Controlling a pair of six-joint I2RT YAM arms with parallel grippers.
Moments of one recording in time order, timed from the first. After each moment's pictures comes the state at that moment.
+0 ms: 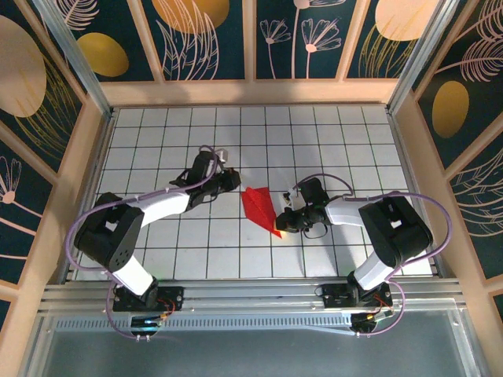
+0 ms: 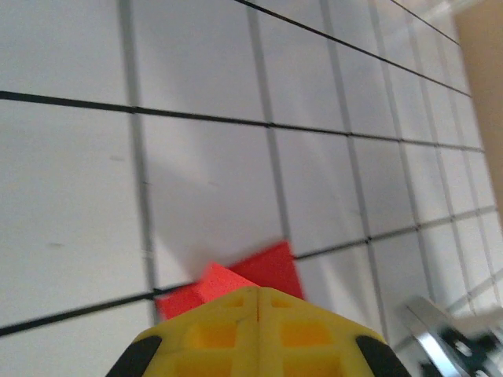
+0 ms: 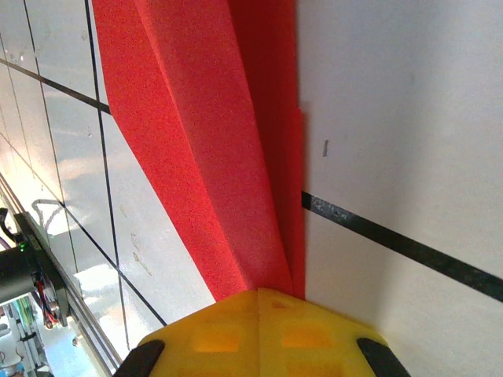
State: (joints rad) left arm -0.58 1.64 0.86 0.14 0.24 -0.74; right arm 0.49 1.61 0.59 -0.11 -0.66 0.50
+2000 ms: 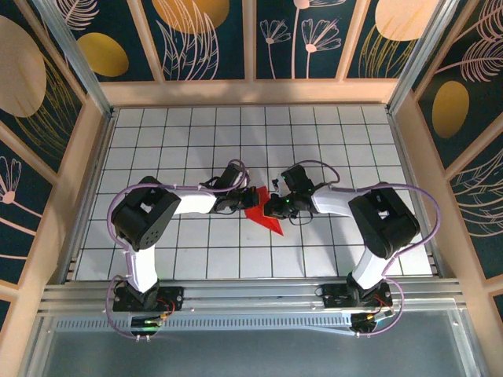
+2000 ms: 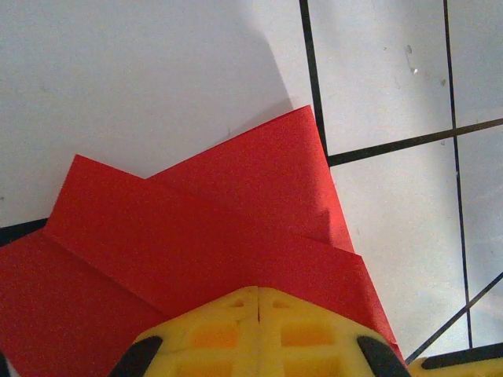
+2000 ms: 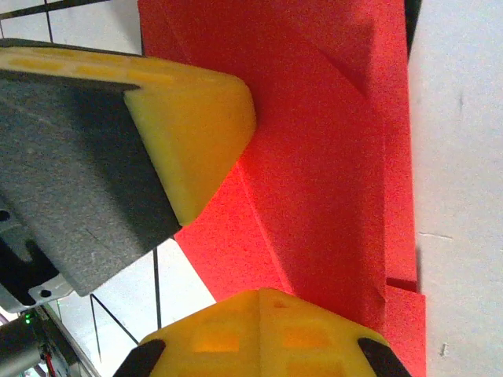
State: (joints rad) left arm -0.69 1.91 0.97 0.07 0.26 -0.74; right arm 0.58 1.71 0.80 -0.12 -0.54 0.63
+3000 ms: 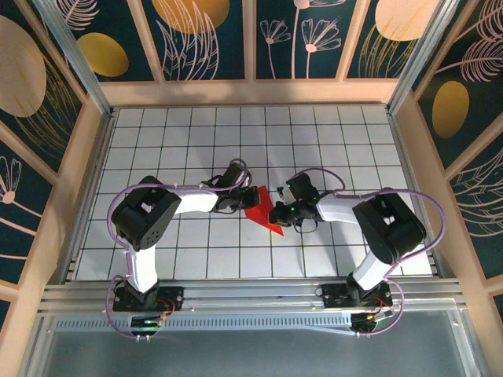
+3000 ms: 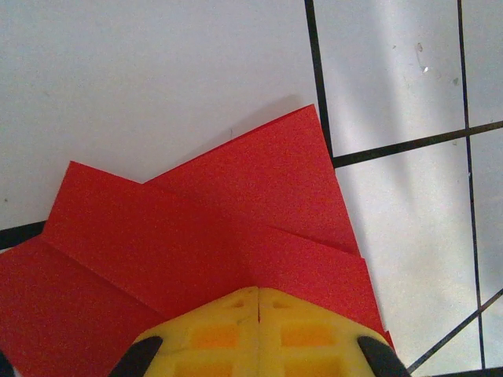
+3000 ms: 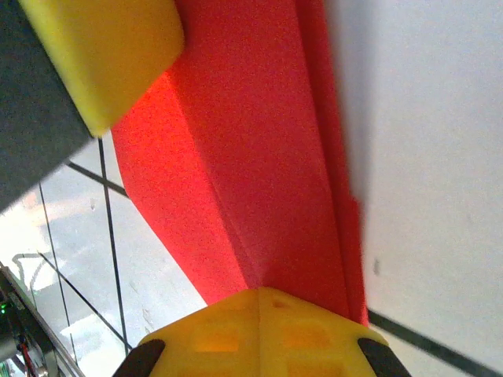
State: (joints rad) left arm -0.70 1.92 1.00 0.02 0.23 -0.74; right arm 0.58 1.63 0.66 -0.09 -0.52 0.63
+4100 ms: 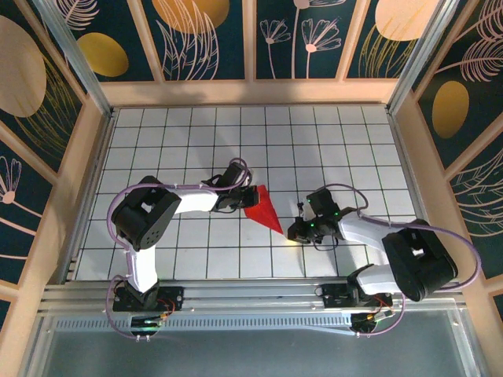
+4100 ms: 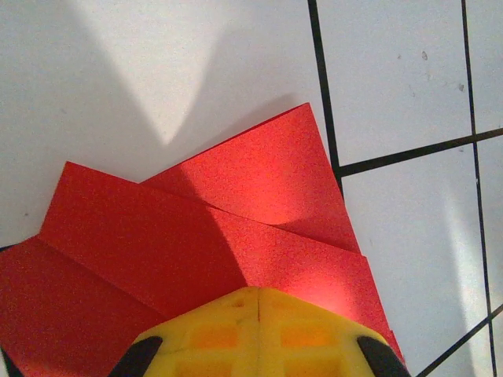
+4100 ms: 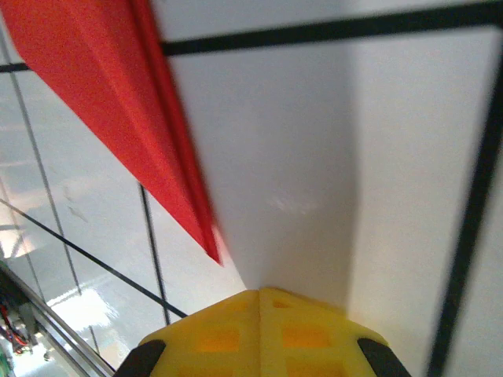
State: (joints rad) left arm -0.70 1.92 1.01 0.01 0.21 -0.72; right arm 0.50 1.33 0.46 -0.28 -0.52 0.61
